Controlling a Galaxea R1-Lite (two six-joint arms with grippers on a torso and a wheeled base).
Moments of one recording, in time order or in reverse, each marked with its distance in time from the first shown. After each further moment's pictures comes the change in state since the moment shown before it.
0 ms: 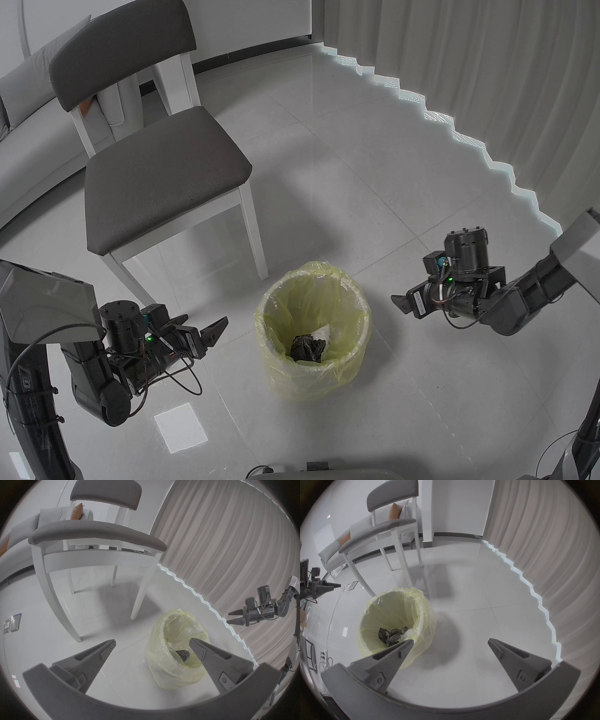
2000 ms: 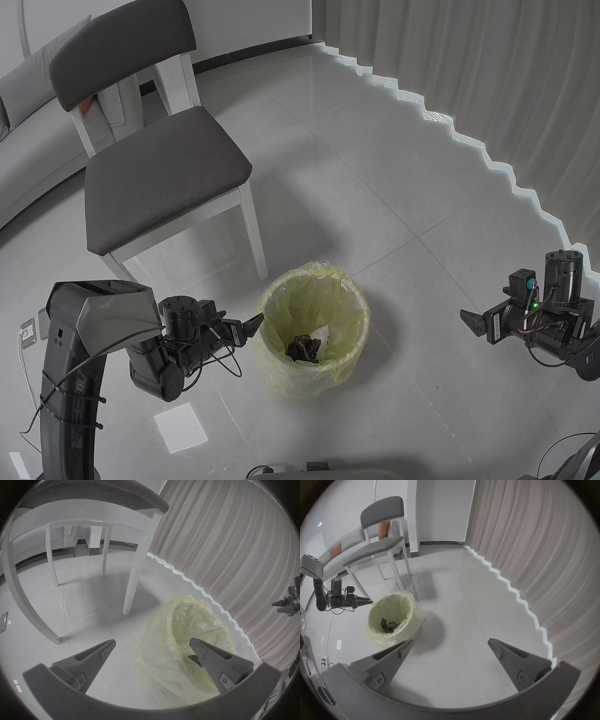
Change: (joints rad) left arm -0.062 0.314 -0.486 0.203 0.022 0.013; right arm -0.112 -0.474 0.530 -0.141 -0.007 0.025
